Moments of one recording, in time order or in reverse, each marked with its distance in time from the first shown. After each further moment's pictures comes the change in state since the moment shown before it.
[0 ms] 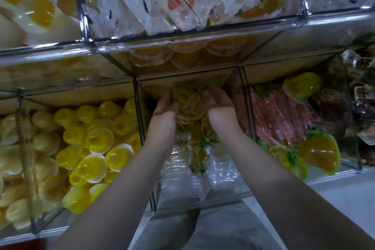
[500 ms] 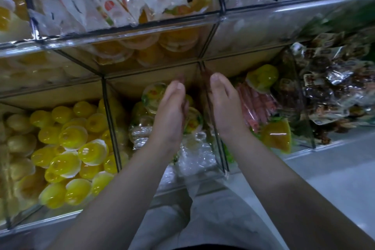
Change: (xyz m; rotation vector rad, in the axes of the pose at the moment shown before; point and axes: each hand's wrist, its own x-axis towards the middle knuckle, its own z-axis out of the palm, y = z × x) left_hand -0.072 0.013 0.083 -0.025 -0.244 0.120; right_hand -0.048 -0.027 -0.081 0.074 0.043 -0.248
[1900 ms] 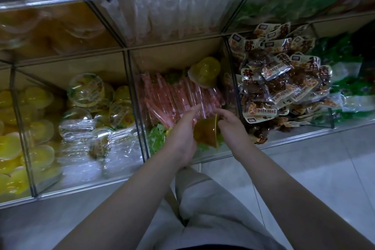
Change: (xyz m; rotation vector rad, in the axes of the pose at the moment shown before) left_hand -0.014 -0.112 0.177 -0.093 -0.042 -0.418; right_hand 0.016 0.080 -0.222 -0.277 -0.082 0.443
